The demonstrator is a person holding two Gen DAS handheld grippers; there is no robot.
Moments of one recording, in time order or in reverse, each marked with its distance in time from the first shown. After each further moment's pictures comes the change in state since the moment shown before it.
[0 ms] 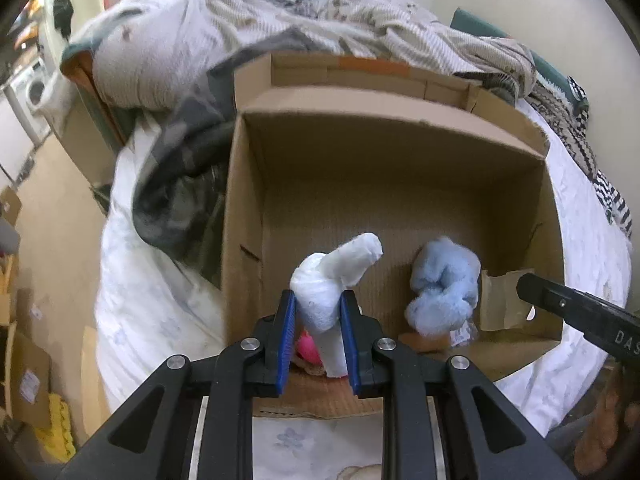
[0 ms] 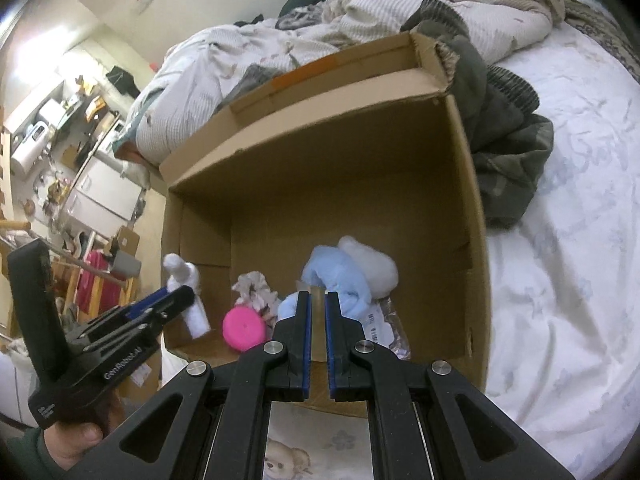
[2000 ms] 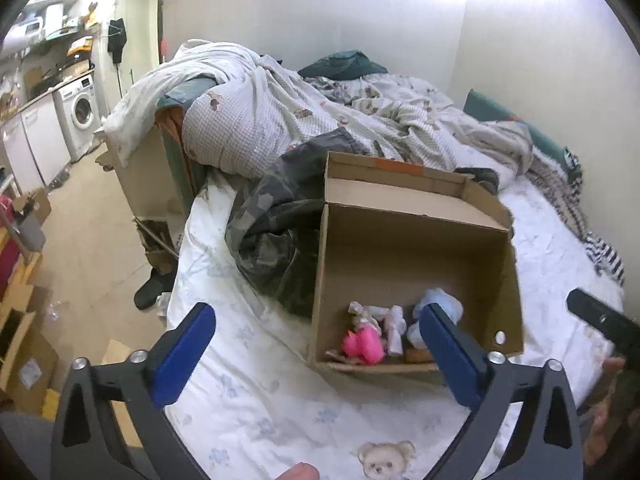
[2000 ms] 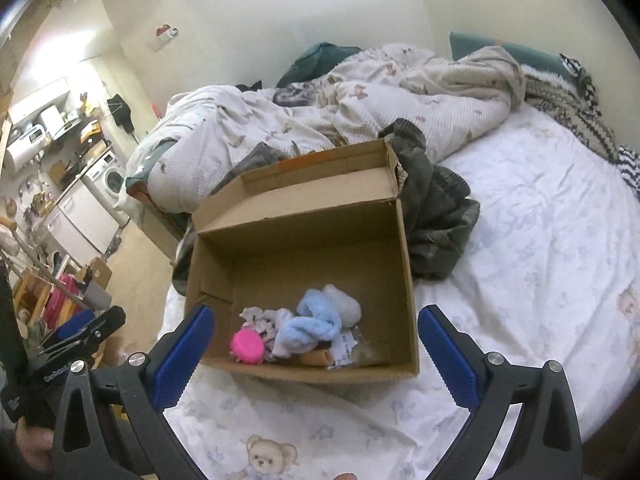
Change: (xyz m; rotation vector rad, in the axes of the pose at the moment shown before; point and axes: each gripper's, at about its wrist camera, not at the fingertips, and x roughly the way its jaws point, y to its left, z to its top) left arm -0.140 0.043 -0.047 -0.091 -0.316 0.050; right arm -0.111 0.040 -0.037 -0.079 -0.285 -0.152
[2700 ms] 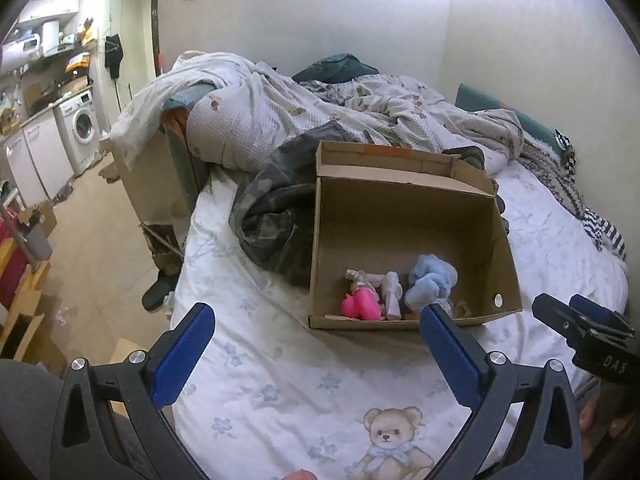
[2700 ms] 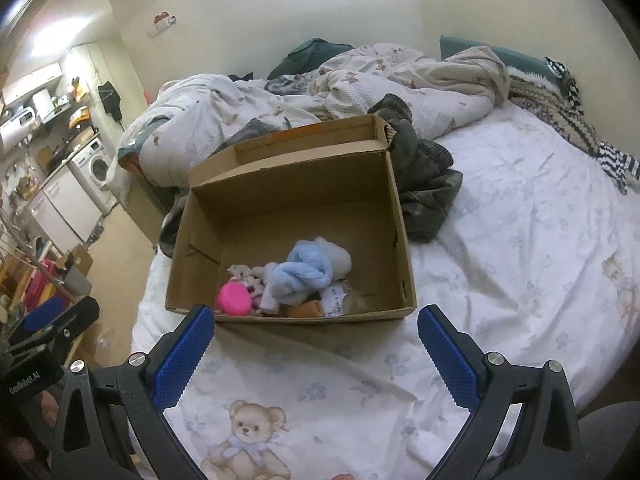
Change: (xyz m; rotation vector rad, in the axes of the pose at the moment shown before) left arm -0.021 -0.012 -0.047 0.058 -0.014 0.019; right arm -0.004 0.015 -0.059 -0.036 -0.002 -0.085
